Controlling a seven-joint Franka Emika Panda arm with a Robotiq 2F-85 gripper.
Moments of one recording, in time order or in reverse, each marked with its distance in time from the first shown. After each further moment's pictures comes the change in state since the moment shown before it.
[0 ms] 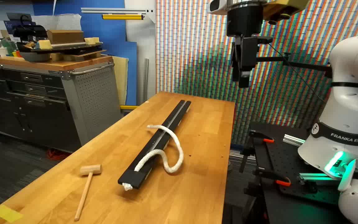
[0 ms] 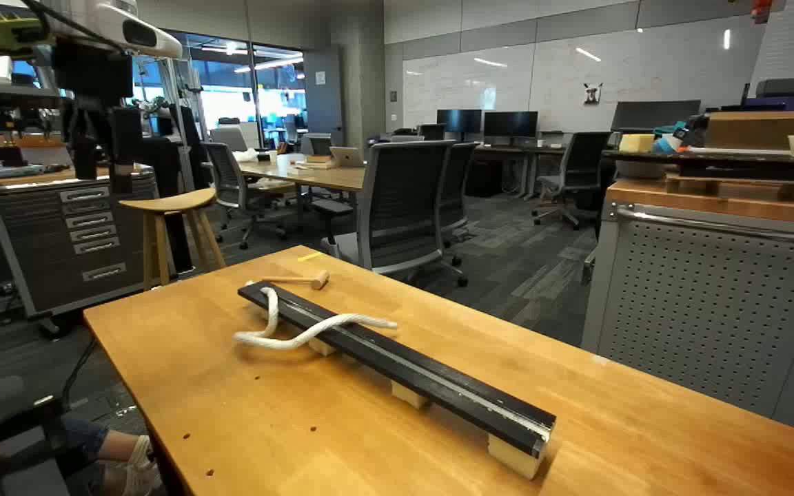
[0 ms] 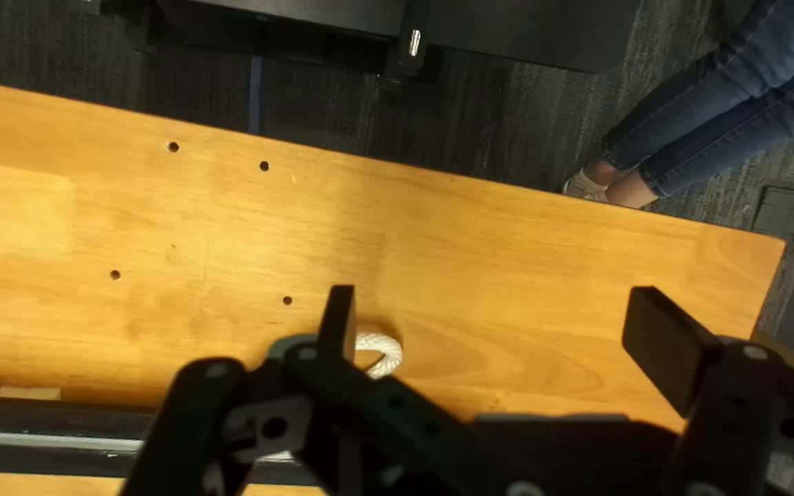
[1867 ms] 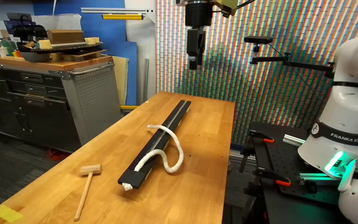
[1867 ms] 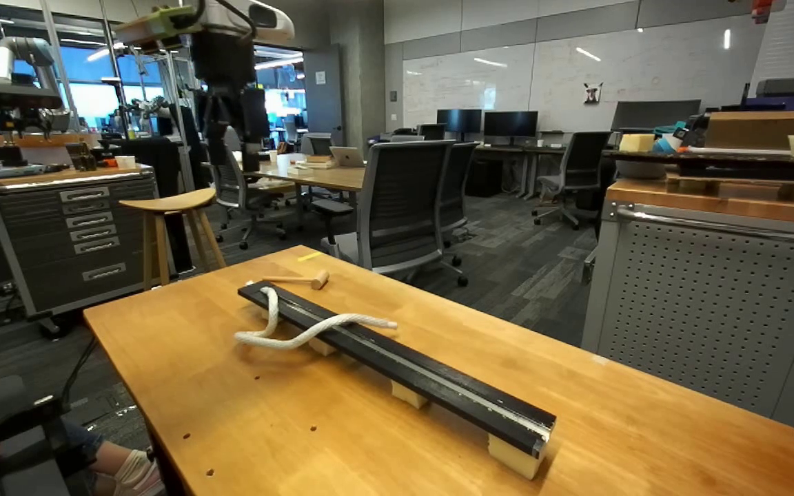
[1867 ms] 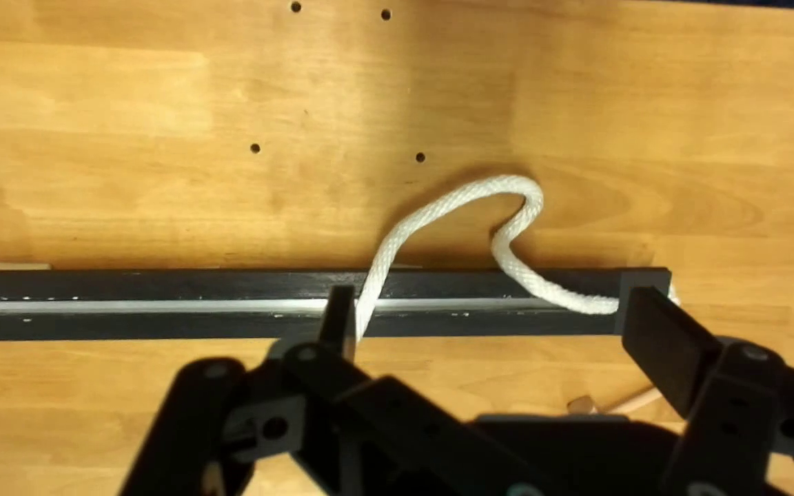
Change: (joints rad) arm -0.161 0.314 -0.044 0.315 -0.148 0.055 0.032
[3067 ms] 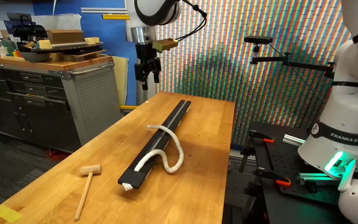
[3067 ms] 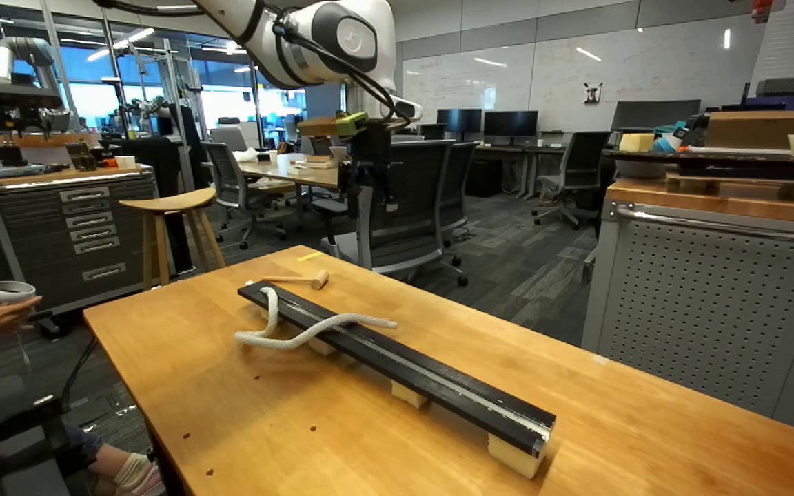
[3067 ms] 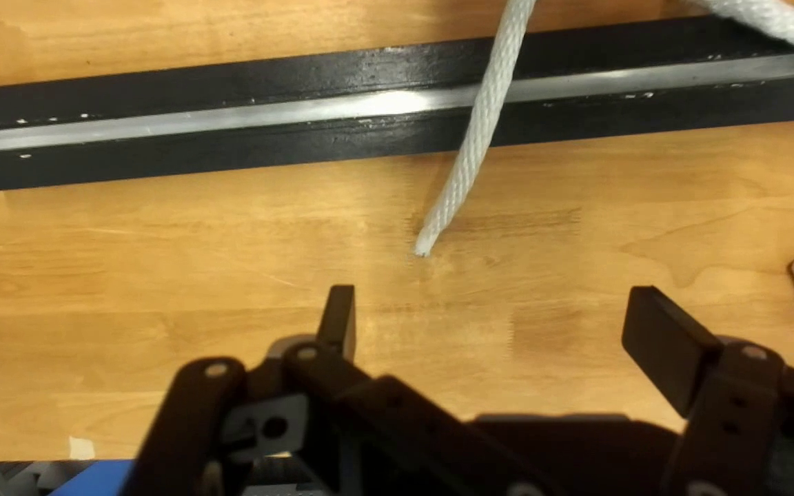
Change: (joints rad) arm -0.014 0.700 -0.095 0.645 -0.095 0.020 0.042
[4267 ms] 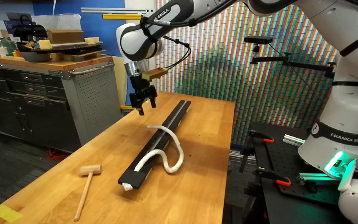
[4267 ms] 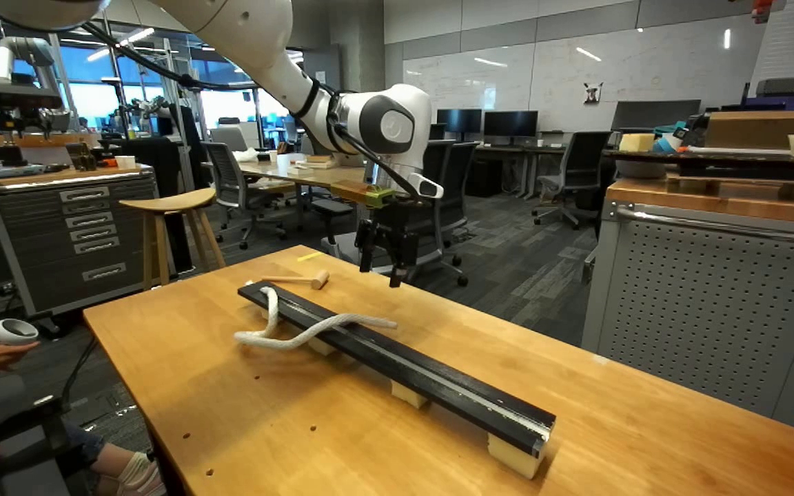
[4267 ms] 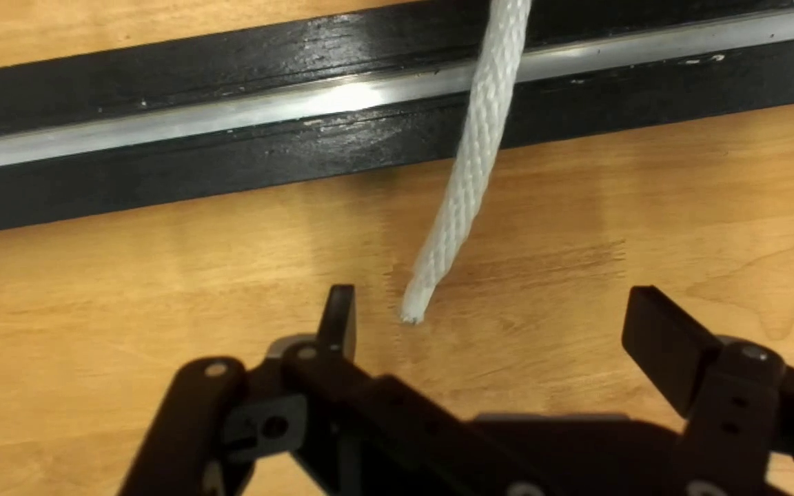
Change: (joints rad) arm -0.027 0.368 0.000 0.329 0.091 -0.132 -0.002
